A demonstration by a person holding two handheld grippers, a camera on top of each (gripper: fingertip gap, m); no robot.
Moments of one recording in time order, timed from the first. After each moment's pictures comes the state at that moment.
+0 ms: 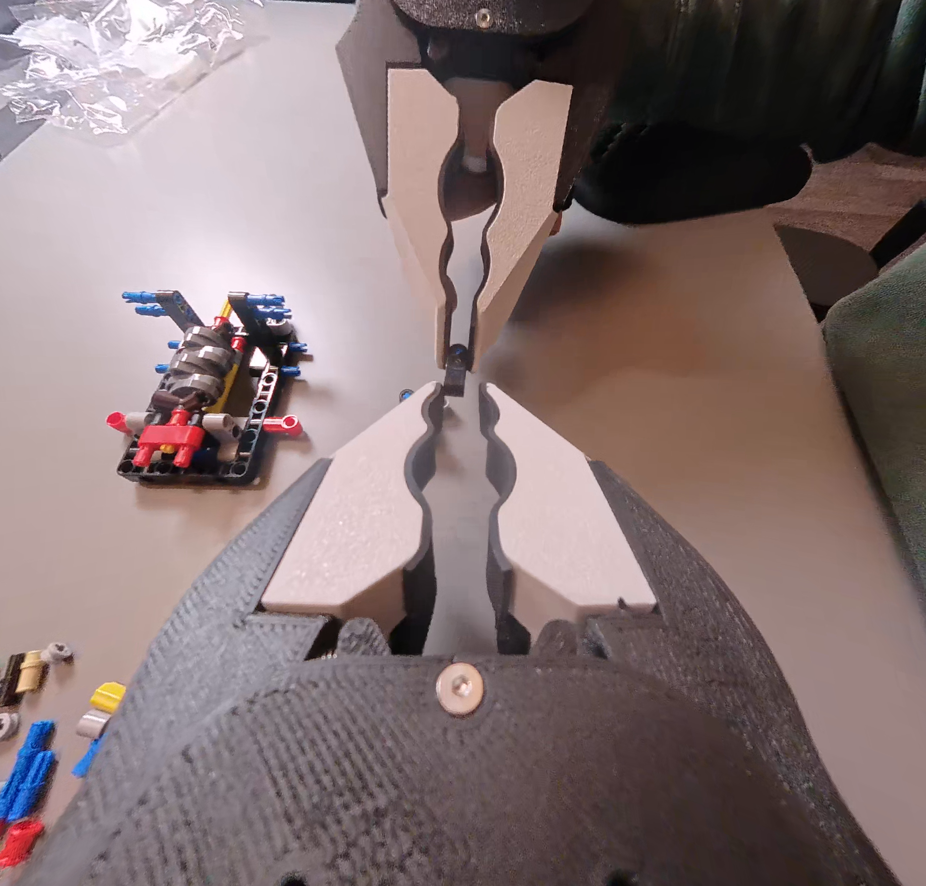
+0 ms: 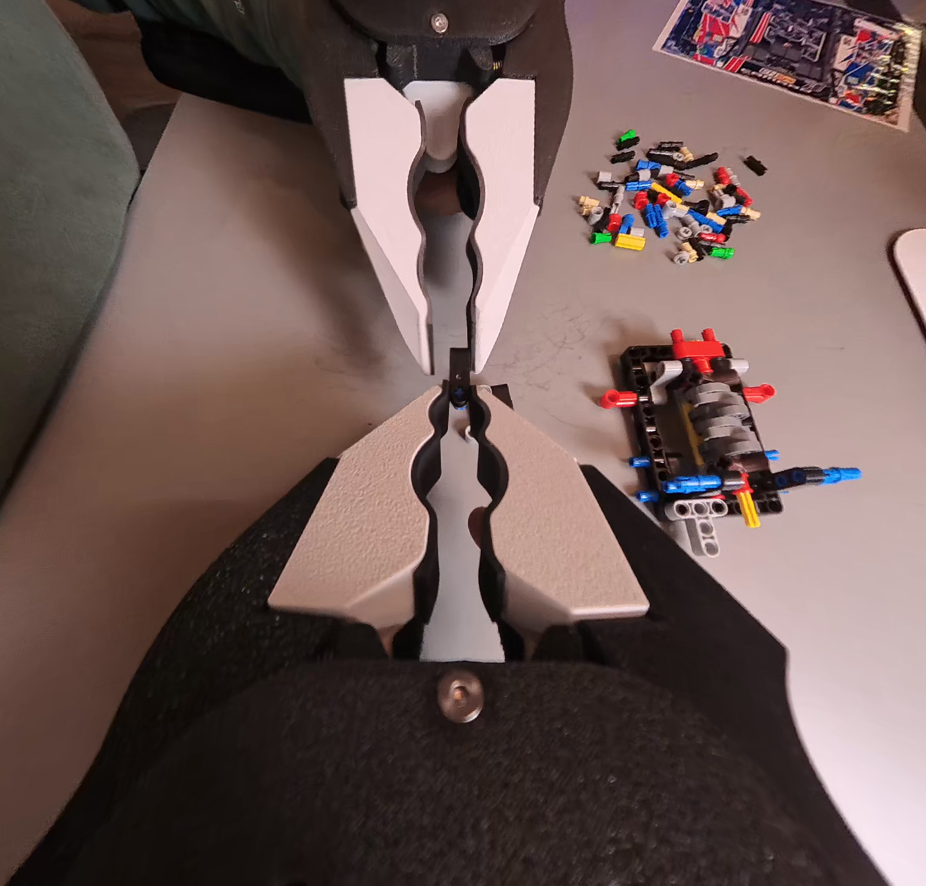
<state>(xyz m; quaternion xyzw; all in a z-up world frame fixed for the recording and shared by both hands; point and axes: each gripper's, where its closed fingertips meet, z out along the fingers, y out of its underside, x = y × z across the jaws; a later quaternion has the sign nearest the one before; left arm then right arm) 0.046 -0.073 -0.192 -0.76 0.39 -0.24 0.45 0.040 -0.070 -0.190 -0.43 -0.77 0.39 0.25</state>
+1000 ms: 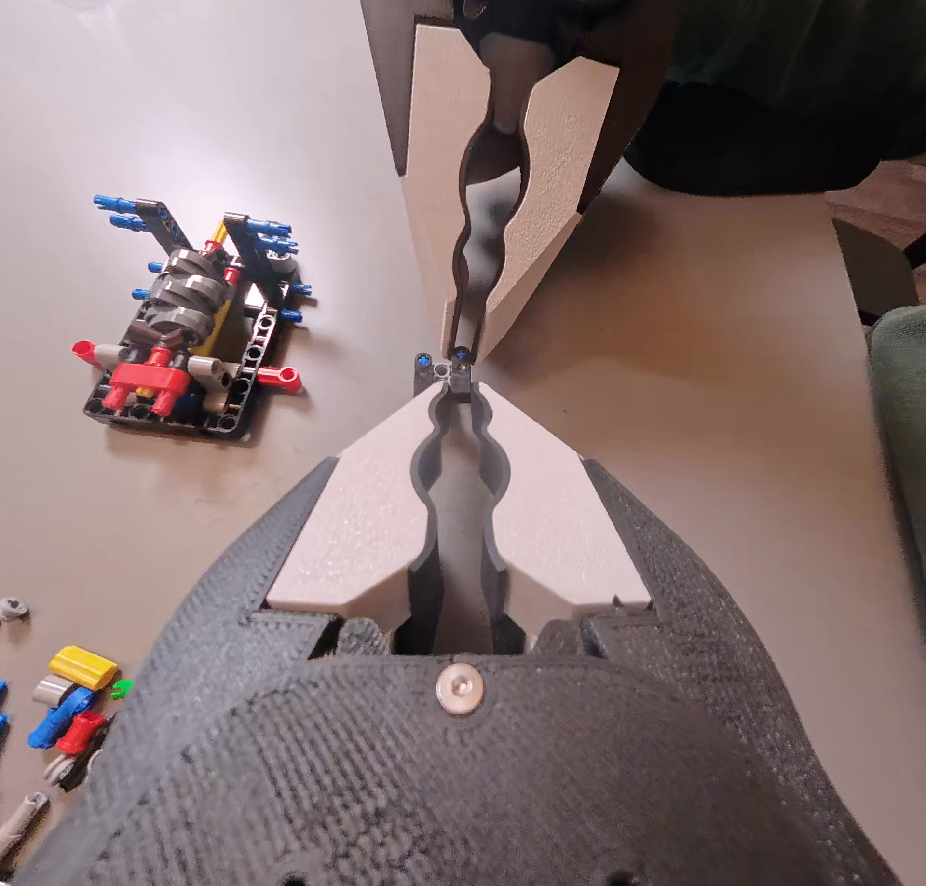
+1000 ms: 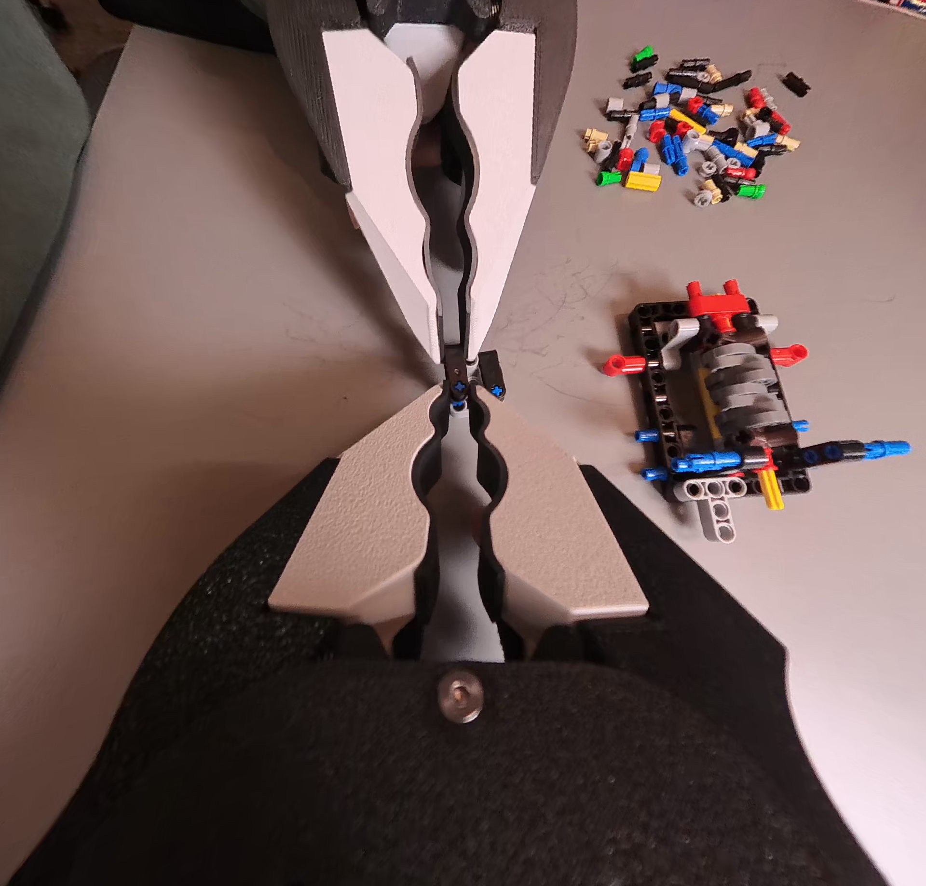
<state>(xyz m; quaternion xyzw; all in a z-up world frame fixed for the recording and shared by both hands) 0.040 -0.066 -0.213 -0.81 0.36 -0.24 0.40 0.039 -0.062 -0.213 -0.45 -0.78 0.37 0.22</state>
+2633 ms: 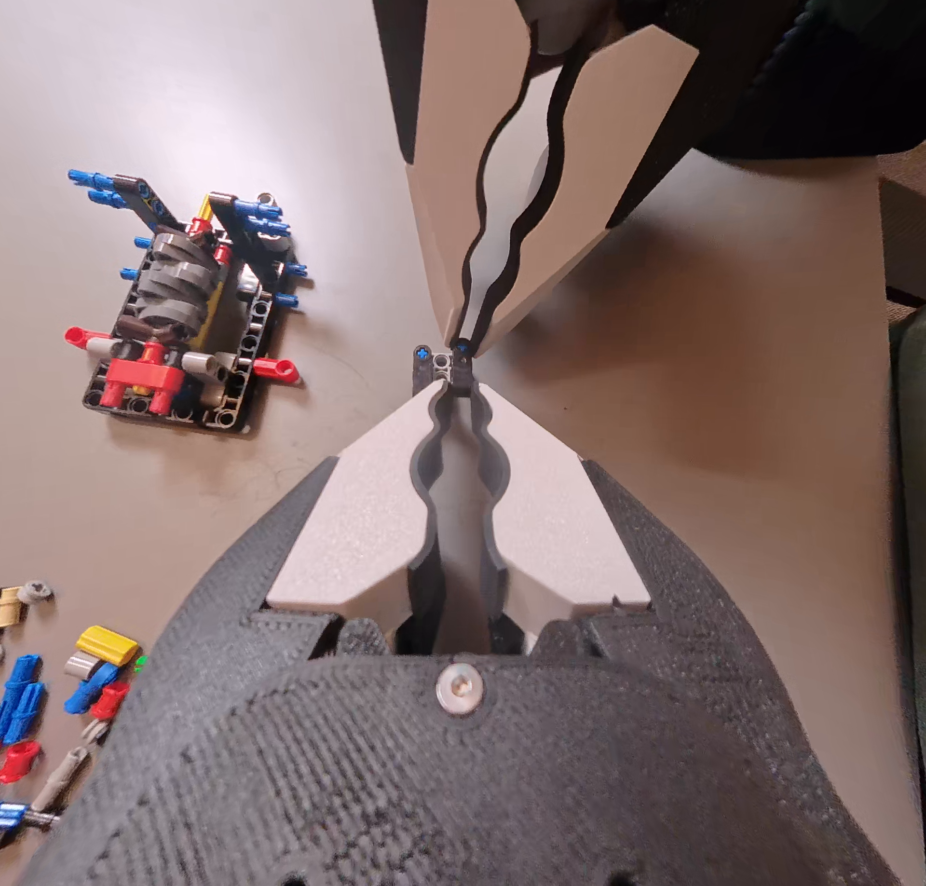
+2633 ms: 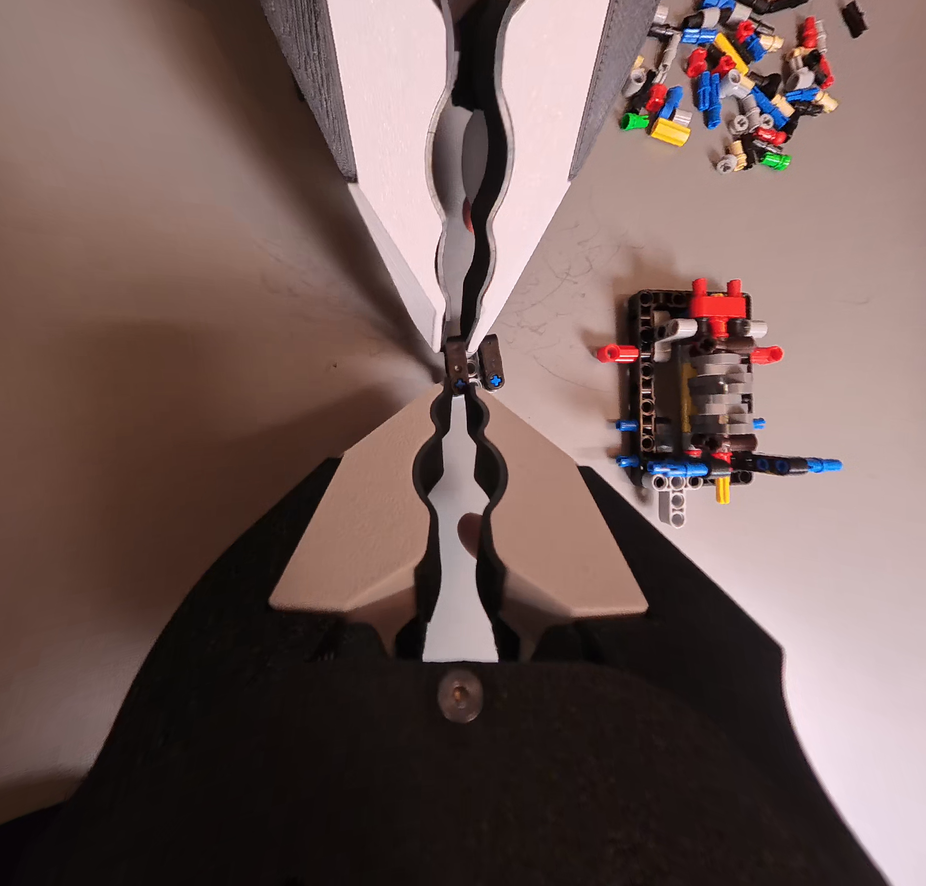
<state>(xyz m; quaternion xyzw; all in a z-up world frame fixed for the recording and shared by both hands) 0.041 -0.066 -0.216 -0.84 0.36 -0.20 0.34 0.043 -0.060 -0.216 -0.44 -0.84 0.24 0.20</state>
